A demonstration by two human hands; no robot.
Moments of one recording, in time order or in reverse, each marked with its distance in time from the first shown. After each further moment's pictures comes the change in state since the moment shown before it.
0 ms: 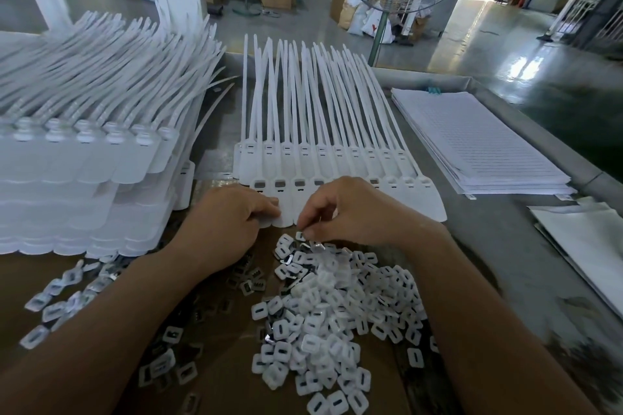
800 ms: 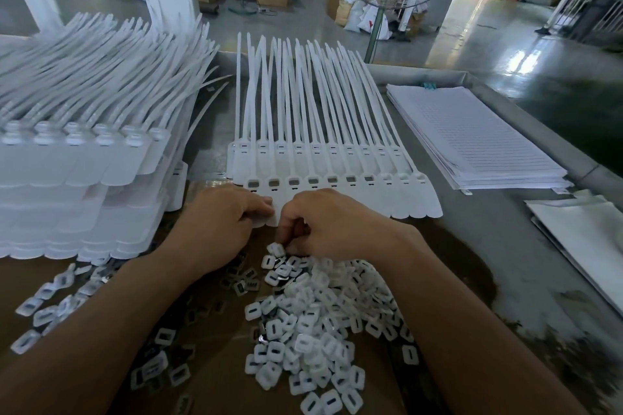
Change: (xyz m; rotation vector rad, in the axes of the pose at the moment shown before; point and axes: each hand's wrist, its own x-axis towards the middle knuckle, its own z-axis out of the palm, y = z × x) left_hand 0.000 0.000 -0.001 0.002 0.011 0.013; right_hand 0.003 -0.020 0.013 -0.230 -0.107 0.016
